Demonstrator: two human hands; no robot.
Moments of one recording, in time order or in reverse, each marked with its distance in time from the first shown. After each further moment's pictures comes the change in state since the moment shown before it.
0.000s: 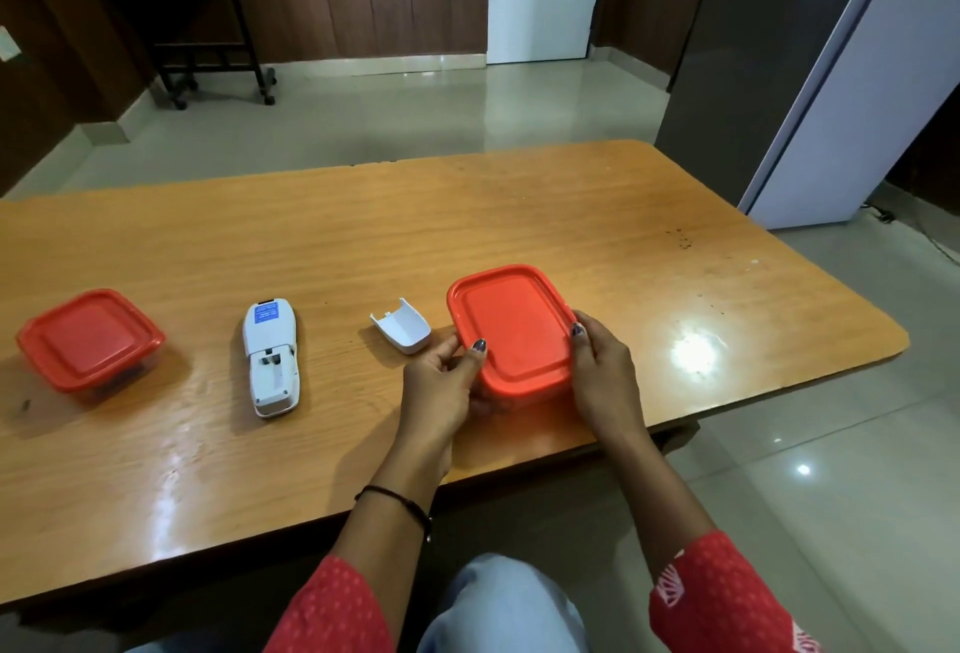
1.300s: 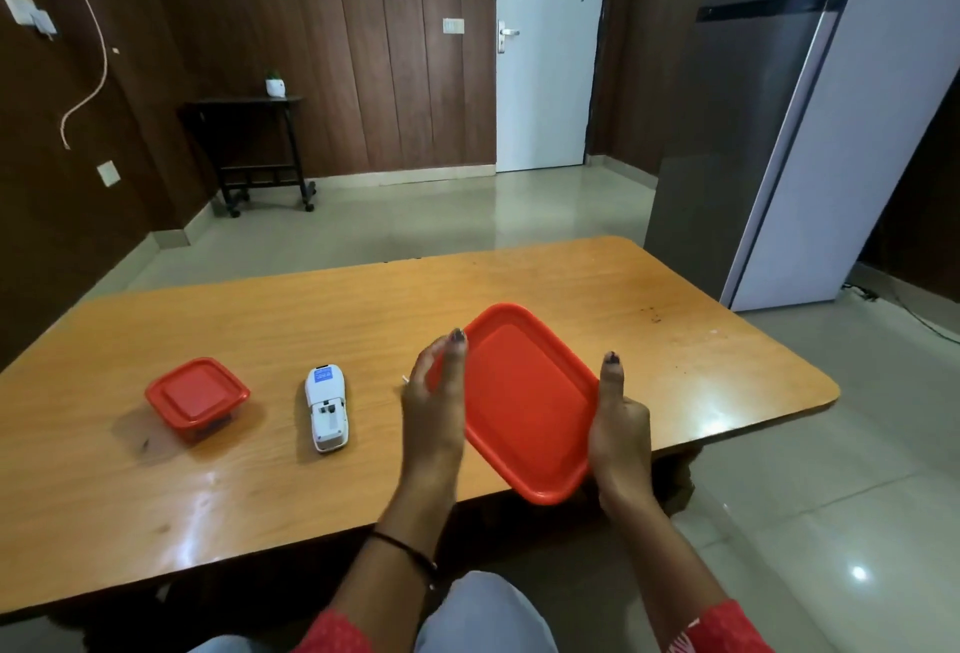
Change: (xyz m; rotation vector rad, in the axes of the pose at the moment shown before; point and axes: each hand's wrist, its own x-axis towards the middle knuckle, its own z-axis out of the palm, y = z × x) left_hand -0.114 0.082 0.001 0.036 0.130 0.353; right_hand -0.090 -0.075 -0.053 0.303 0.088 0.050
